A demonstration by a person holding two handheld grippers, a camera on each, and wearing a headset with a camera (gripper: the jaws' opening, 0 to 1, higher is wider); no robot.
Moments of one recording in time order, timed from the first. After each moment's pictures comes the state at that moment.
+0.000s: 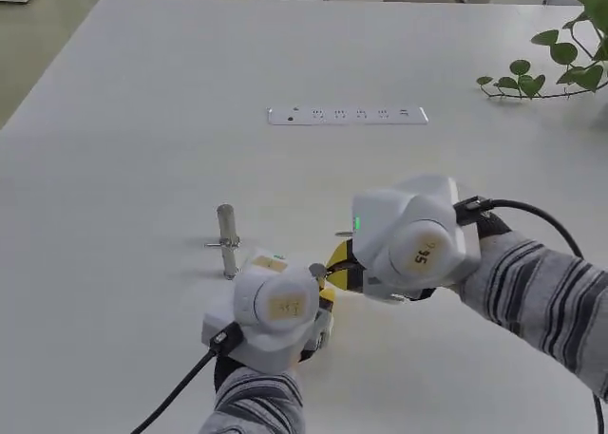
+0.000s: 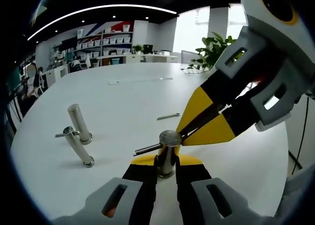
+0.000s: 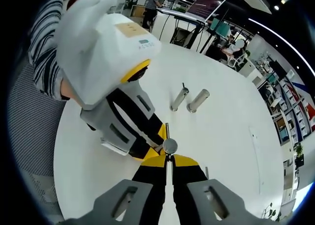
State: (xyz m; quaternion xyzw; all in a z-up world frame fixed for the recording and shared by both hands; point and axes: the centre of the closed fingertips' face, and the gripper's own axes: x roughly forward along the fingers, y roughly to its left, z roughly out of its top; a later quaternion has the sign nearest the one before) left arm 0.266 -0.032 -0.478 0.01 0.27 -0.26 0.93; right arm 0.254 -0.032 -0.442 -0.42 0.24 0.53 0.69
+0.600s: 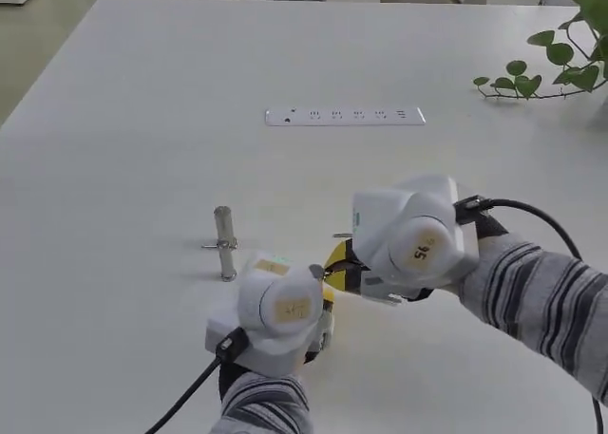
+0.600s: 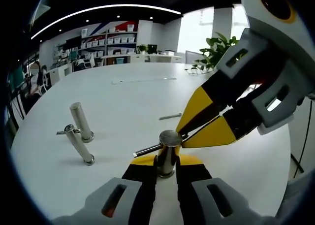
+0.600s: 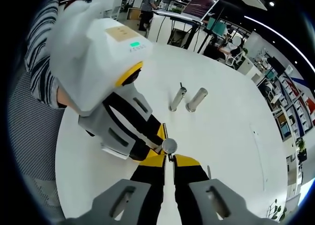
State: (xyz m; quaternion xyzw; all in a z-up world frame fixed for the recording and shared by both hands) left arm 0.267 -0.032 -0.479 0.01 0.27 -0.24 0.93; right arm 0.254 -0.032 -0.443 -0.40 0.25 0.53 0.70
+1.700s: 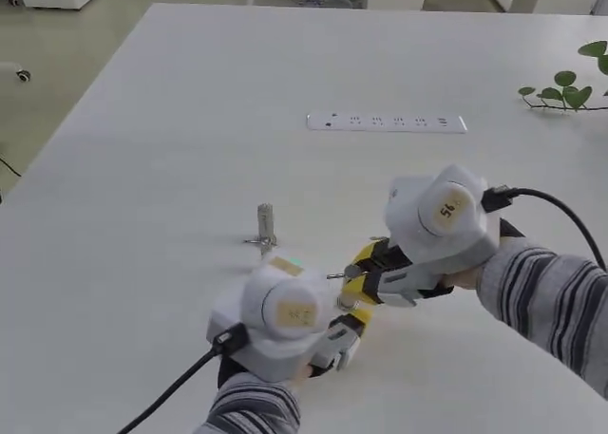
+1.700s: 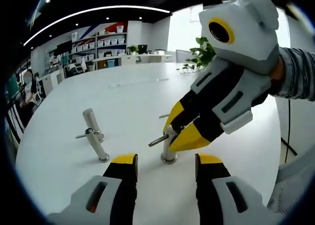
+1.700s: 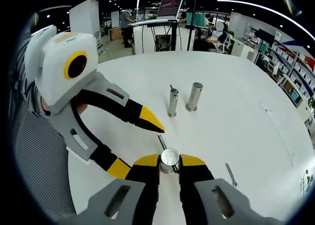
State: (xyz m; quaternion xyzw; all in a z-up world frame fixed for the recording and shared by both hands) left arm 0.242 -0.008 -0.458 0.03 0.27 -0.28 0.92; right arm 0.256 -0.015 -0.454 -0.26 0.32 0.52 0.74
